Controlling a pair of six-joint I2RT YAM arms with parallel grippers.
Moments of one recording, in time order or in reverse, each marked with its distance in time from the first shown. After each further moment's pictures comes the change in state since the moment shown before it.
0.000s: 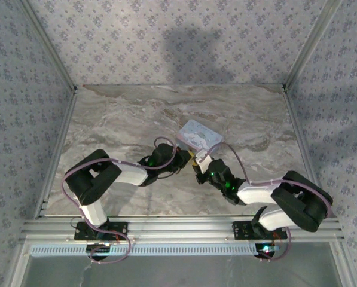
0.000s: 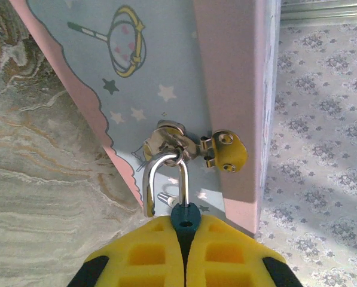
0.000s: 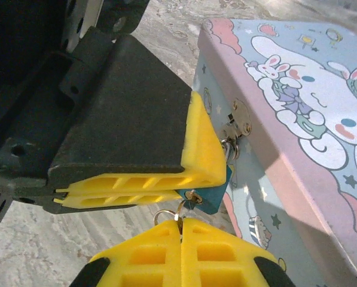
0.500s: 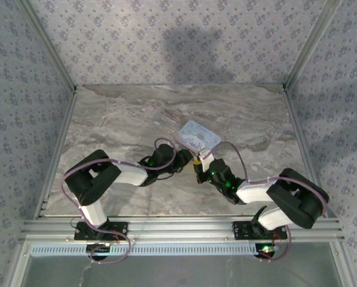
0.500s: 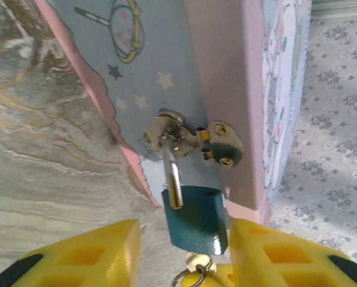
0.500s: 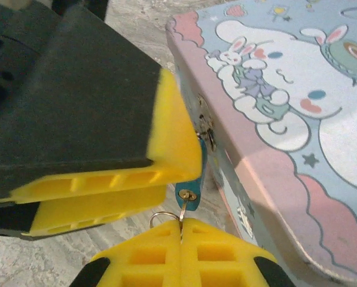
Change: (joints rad) left arm 0.000 -0.013 -0.004 -0.069 -0.002 0.044; right arm -0.021 0.038 -0.018 0.042 -0.020 0.159
